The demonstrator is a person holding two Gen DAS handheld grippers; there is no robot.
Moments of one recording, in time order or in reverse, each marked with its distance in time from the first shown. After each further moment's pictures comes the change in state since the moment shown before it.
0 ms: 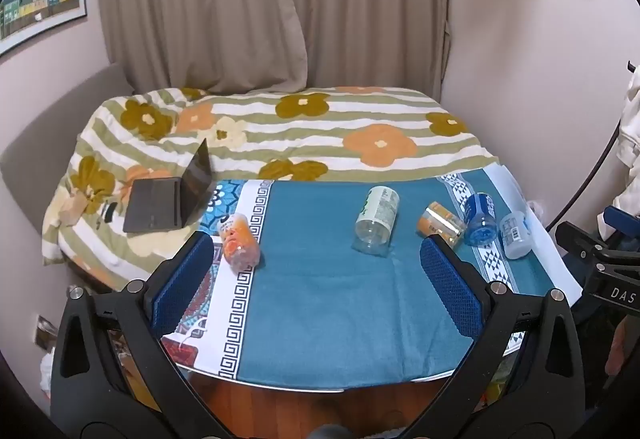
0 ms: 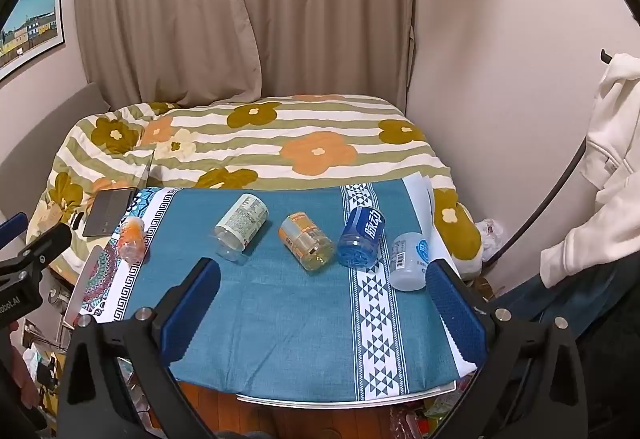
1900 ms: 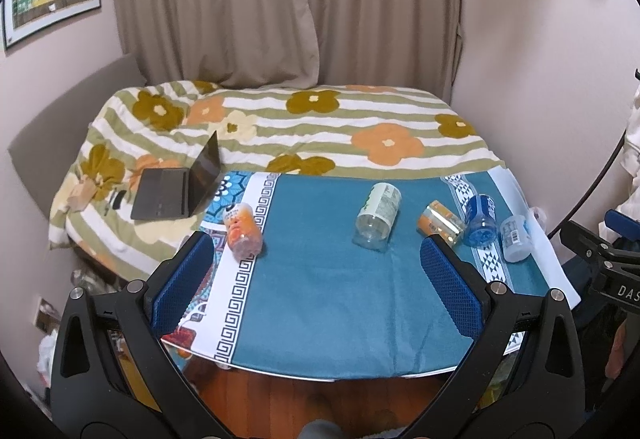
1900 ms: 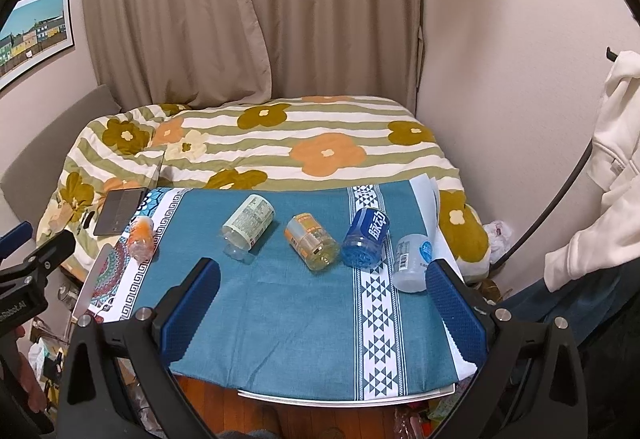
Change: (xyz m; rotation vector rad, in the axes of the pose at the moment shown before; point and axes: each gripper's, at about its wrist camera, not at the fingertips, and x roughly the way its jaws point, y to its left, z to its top) left arm -0.013 -0.008 0.000 -0.003 0.014 0.062; right arm -0.008 0.000 0.009 0.001 0.009 0.047
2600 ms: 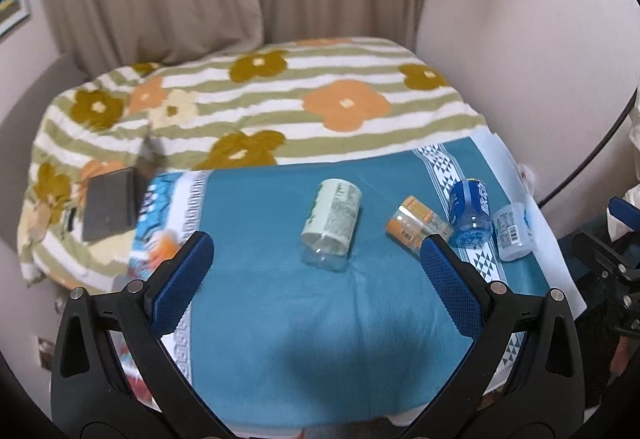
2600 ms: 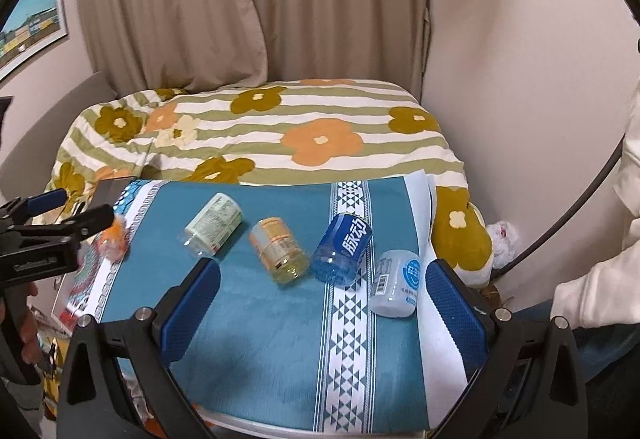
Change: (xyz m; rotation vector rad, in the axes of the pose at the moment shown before) left arm 0.143 -0.071 0.055 0.109 0.203 -0.168; right arm 0.069 -0.060 0.020 -0.008 0.069 0.020
